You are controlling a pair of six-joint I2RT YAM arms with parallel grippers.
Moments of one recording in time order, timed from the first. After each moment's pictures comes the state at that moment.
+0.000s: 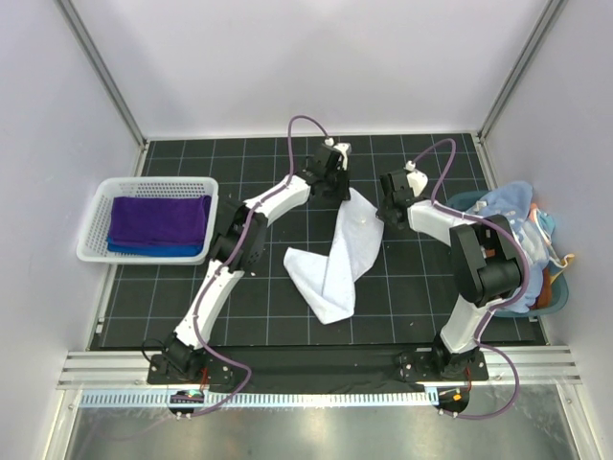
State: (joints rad) left arm -0.63 2.56 2.18 -0.36 0.18 -0.37; right arm 0.29 1.77 1.05 -0.18 0.32 0.74
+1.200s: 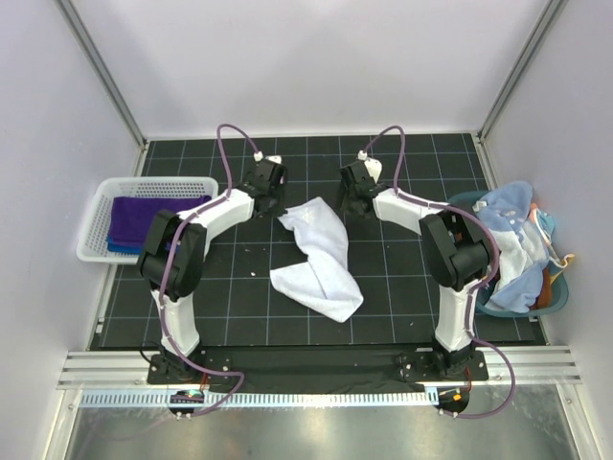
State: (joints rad) left arm -0.48 1.91 1.35 -0.33 -0.15 -0.42; right arm 0.48 1.96 1.32 -0.25 0.29 0.65
